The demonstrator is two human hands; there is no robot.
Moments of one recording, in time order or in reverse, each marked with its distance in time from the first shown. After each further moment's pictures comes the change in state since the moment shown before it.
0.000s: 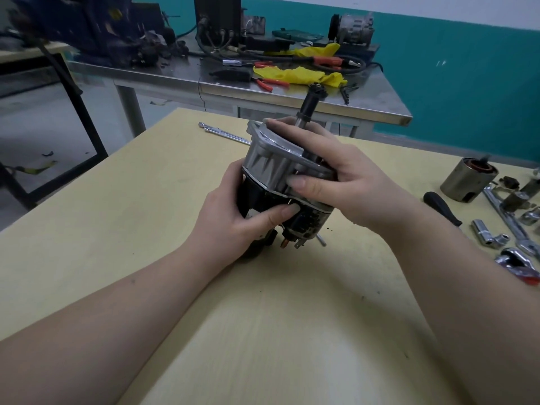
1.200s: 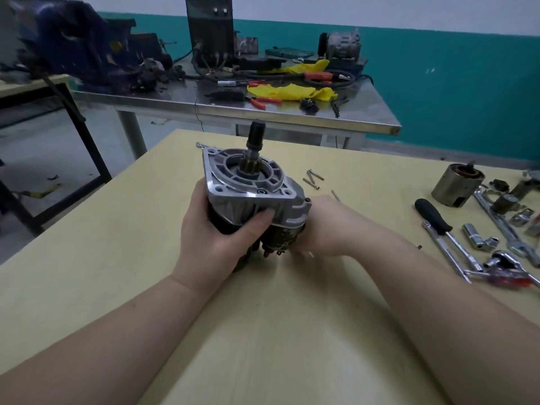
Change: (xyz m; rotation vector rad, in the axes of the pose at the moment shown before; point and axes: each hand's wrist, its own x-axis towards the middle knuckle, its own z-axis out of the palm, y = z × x) left_hand -0.011 0.014 0.000 -0.154 0.220 0.106; right_hand 0.005 0.041 0.021 -0.675 -0.188 0.542
